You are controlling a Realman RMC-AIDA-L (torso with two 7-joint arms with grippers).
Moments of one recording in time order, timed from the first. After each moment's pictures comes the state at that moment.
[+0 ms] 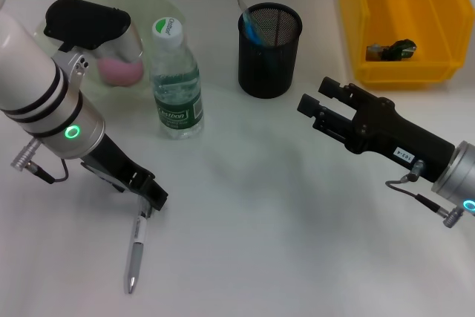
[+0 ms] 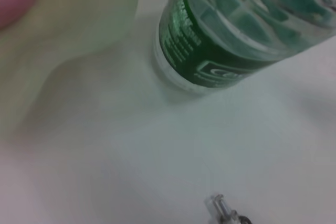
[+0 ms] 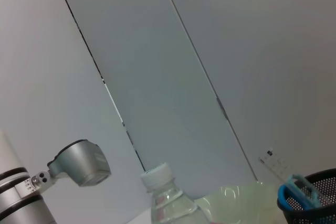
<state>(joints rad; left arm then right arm) -0.67 -2.08 1.46 1.11 2.64 1.54 -2.84 0.49 2.09 -0.73 -0.07 -1.48 -1.48 0.94</state>
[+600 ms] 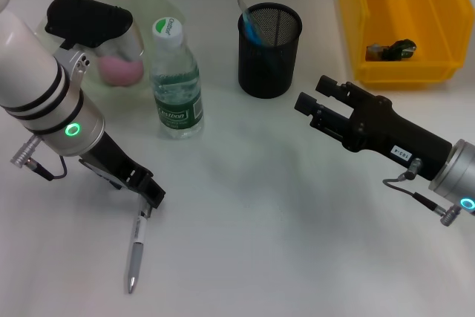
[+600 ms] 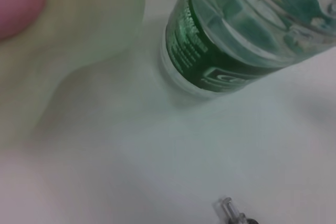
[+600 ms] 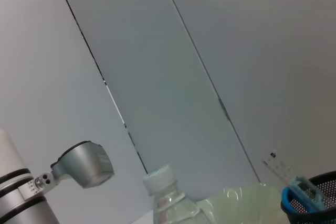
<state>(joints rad) -0.68 -2.08 1.46 1.11 2.66 1.54 -2.84 0.50 2.09 -0.73 -0.07 -1.48 -1.48 0.94</state>
